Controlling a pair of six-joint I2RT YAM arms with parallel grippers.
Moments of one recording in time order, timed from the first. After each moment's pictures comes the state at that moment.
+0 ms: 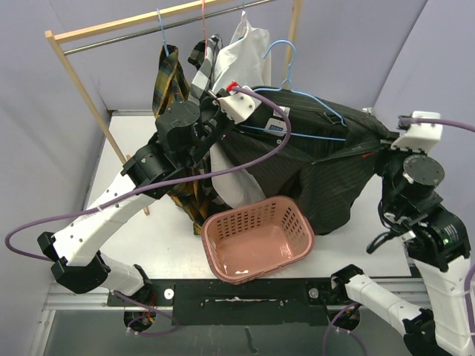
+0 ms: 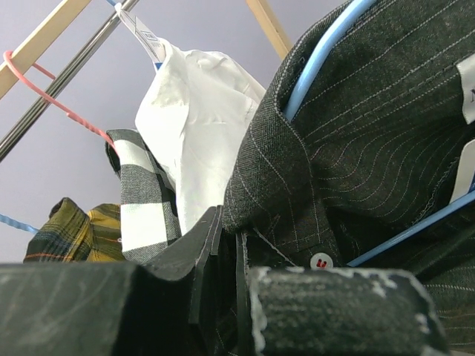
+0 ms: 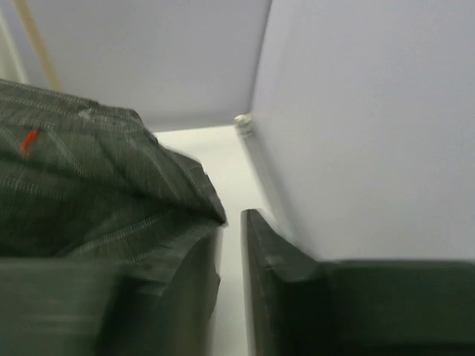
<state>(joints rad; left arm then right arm) -0.92 1.42 1.81 -0.36 -0.42 0.56 0.46 0.86 1.51 -0.72 0.78 -0.12</state>
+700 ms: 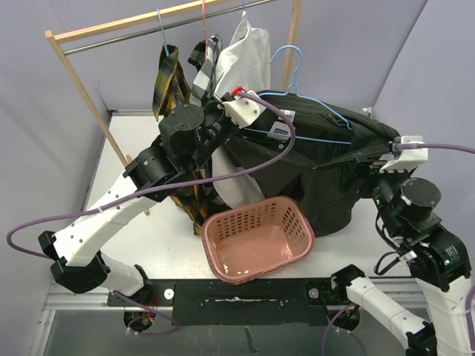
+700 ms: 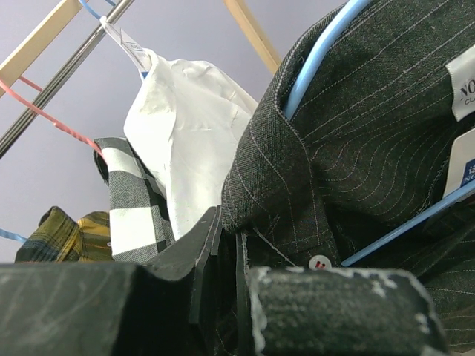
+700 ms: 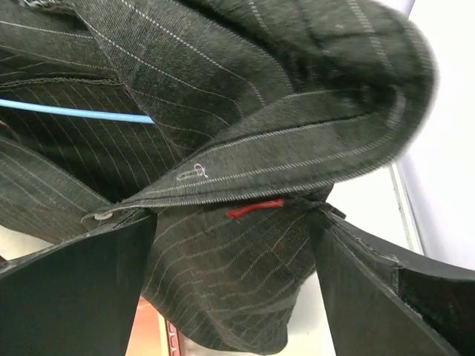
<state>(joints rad) -0.96 1.42 1.81 -0.37 -0.42 0.56 0.46 0.68 1.38 -0.85 0.39 0.12</state>
